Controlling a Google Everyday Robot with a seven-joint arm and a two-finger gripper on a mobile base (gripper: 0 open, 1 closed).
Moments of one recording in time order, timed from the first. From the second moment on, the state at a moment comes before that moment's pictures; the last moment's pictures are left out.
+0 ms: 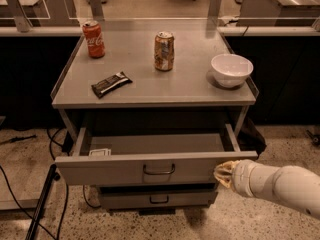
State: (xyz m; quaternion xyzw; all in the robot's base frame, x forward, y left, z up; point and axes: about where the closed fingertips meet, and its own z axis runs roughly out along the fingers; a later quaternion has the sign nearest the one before) arm 0.486 -0.208 0.628 -0.62 0.69 -0.06 0.38
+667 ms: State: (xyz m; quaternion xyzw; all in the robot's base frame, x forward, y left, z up) arm 0.520 -0.209 0.616 -0.60 0.68 -0.08 0.41
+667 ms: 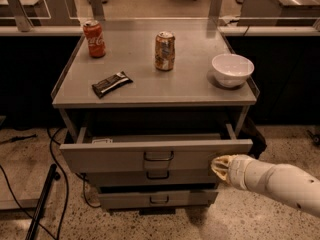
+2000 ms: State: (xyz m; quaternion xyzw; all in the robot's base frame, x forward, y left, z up) arm 0.600 -0.189 0.598 -0.59 0.68 -0.11 0.43
